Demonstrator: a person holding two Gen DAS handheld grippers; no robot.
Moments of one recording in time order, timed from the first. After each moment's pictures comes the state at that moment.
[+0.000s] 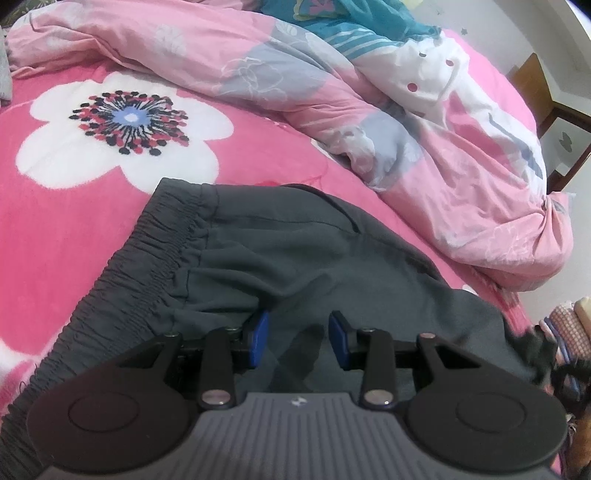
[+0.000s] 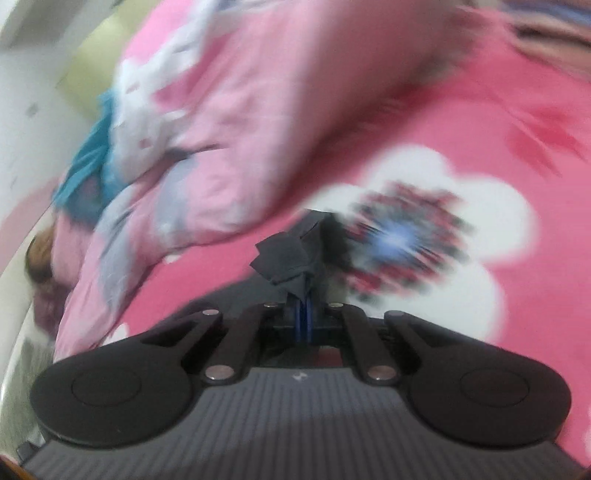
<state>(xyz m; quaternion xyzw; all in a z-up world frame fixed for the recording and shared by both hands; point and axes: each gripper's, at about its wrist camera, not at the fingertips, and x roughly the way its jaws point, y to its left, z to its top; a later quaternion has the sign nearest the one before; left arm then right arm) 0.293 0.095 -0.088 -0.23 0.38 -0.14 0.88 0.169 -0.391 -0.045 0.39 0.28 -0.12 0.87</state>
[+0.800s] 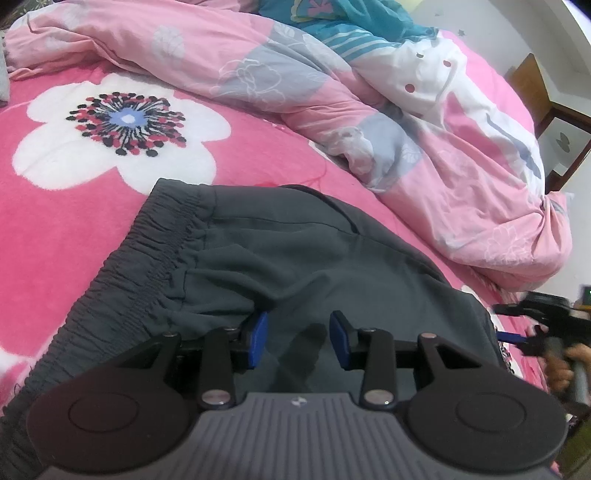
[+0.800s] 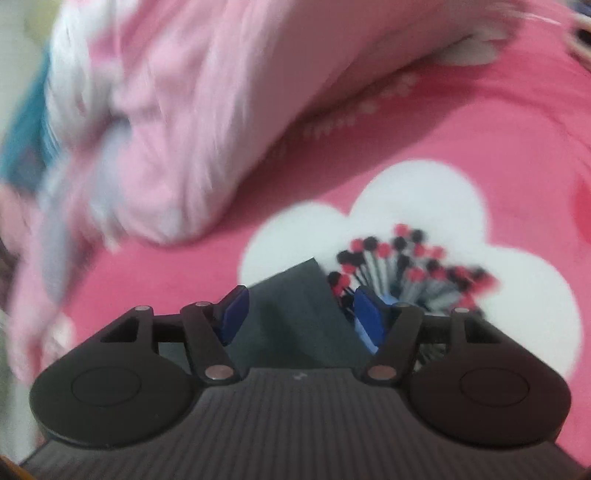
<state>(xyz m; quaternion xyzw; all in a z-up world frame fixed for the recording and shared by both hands) 0.295 0.096 -0.091 -0.23 0.38 -0.15 0.89 0.342 -0.422 -0.065 0.28 0.43 -0.10 0.85</state>
